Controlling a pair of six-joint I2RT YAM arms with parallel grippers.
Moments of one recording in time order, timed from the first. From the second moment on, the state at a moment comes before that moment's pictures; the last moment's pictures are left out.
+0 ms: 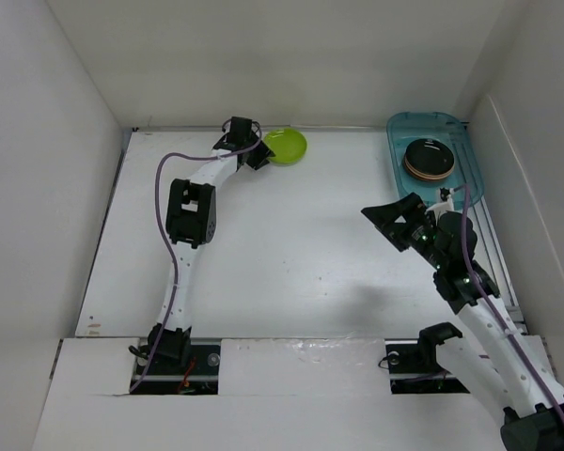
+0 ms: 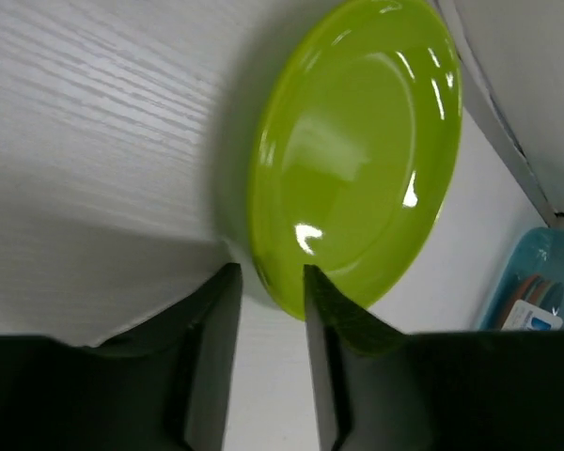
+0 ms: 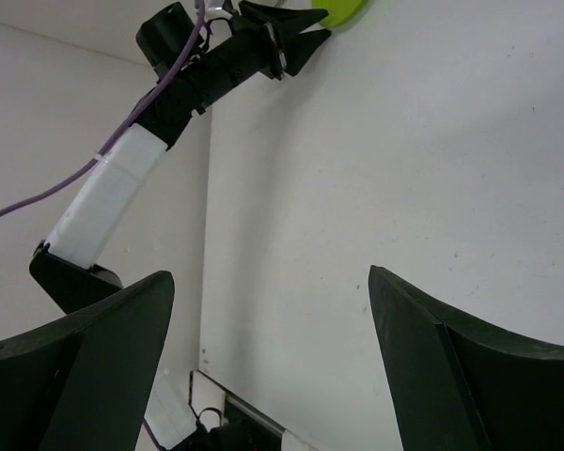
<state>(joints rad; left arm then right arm) -0.26 2.55 2.15 -0.32 0.15 -1.00 0.28 0.69 0.60 -0.13 -0.21 1.02</state>
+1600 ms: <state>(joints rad) -0.40 1.38 0.93 -0.10 0.36 -0.84 0.32 1.46 0.76 0.37 -0.53 0.84</state>
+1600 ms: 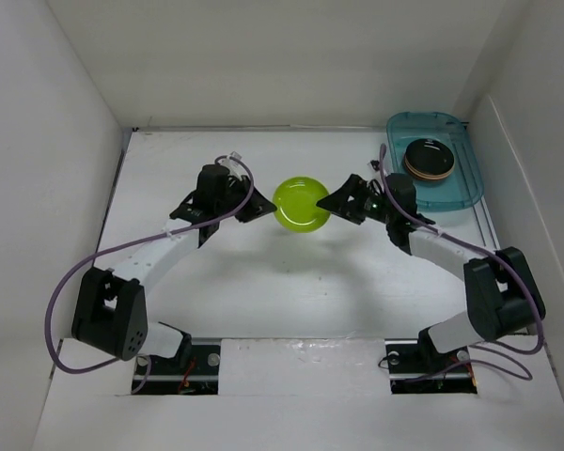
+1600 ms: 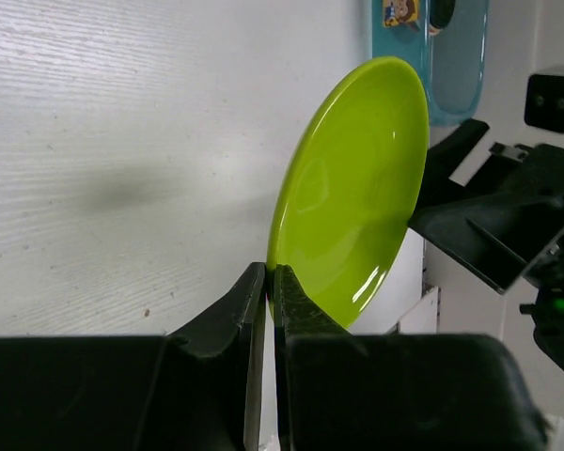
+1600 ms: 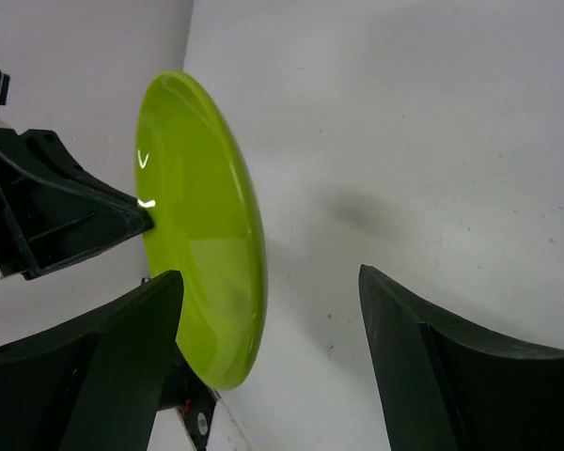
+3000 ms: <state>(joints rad) -0.35 1.10 1.03 -0.48 0.22 -0.55 -0.27 2.07 1.49 -0.08 0.05 1.23</state>
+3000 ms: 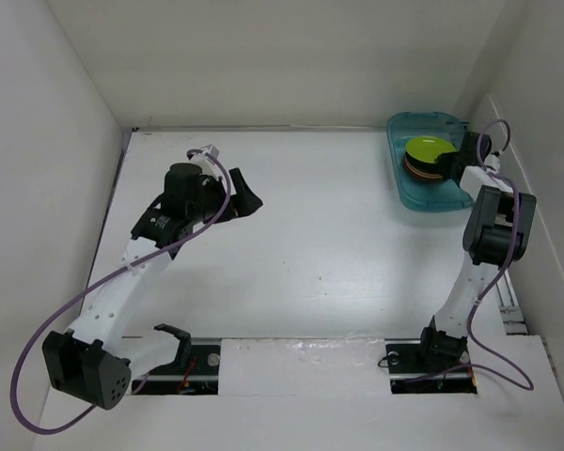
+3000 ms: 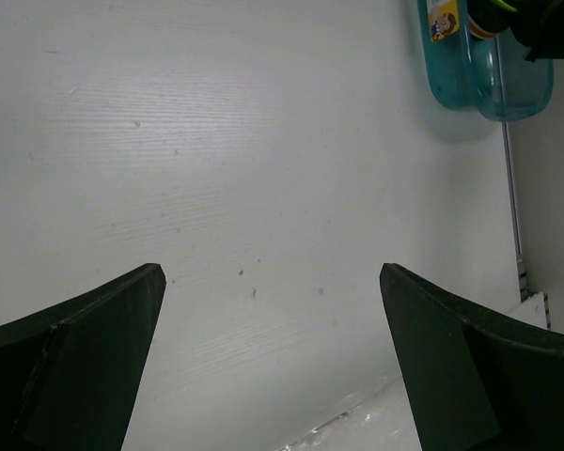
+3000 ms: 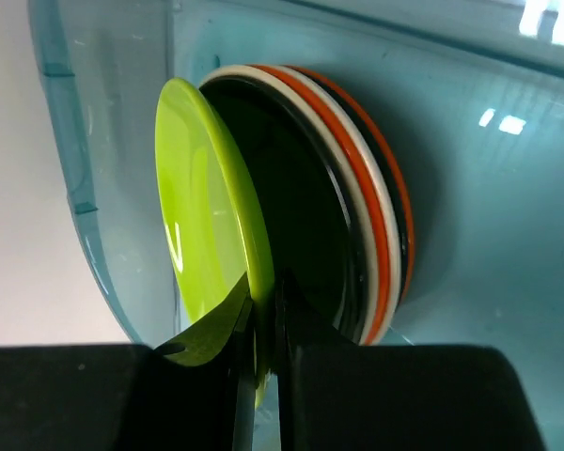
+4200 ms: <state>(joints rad) -0.35 1.07 0.98 -0.48 0.14 -0.54 -0.05 1.65 1.35 -0.23 0.11 0.99</state>
